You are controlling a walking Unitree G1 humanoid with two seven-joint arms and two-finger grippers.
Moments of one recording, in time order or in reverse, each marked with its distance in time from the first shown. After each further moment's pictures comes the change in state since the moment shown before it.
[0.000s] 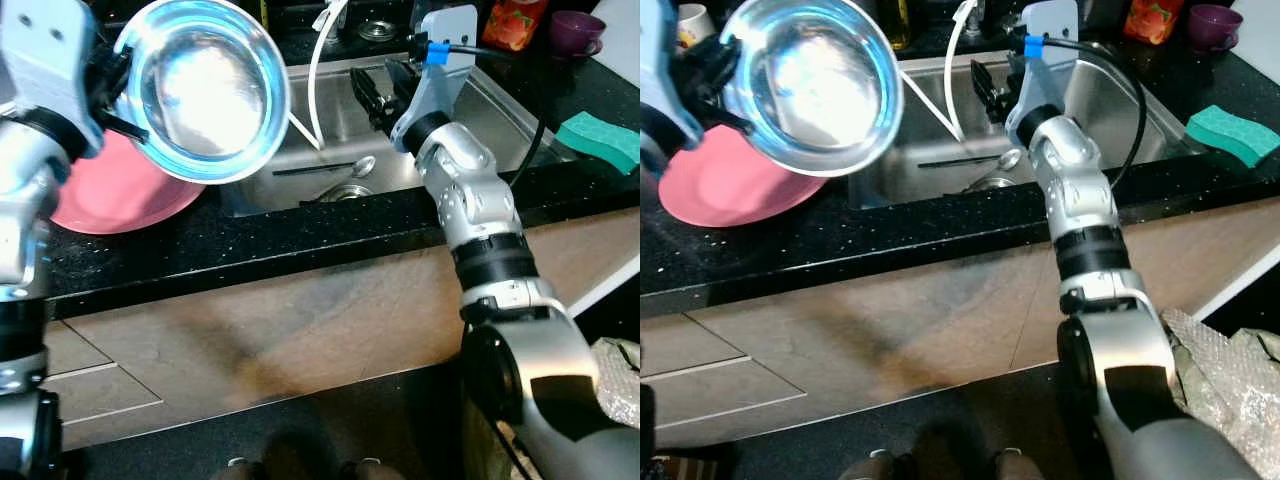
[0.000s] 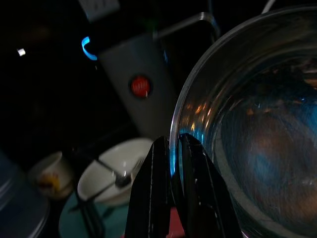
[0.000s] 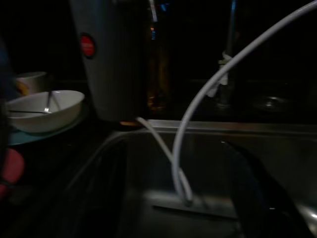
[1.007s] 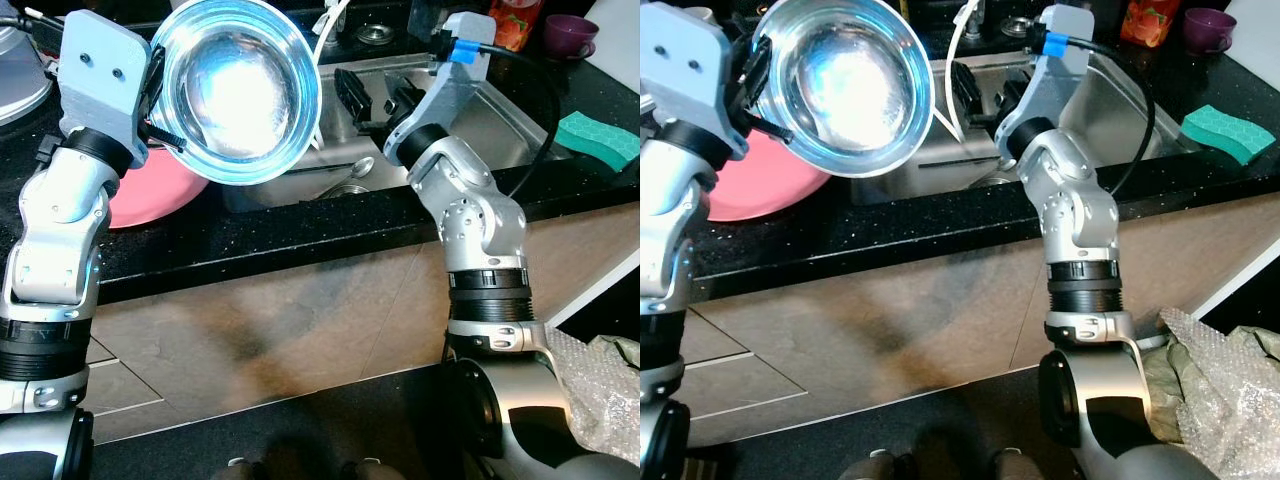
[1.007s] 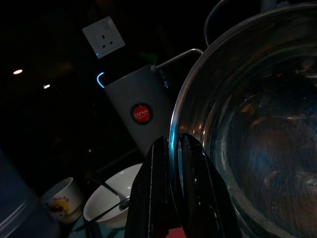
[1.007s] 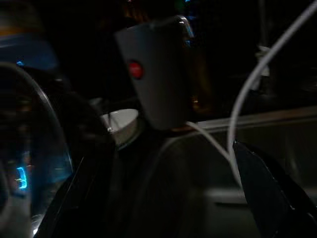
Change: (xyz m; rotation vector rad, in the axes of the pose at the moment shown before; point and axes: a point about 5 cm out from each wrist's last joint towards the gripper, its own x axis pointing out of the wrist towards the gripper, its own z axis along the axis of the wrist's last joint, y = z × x) left arm -0.004 -0.024 -0.005 0.067 -0.091 0.053; right arm -0.018 0.029 0.018 0.258 -0.007 0.096
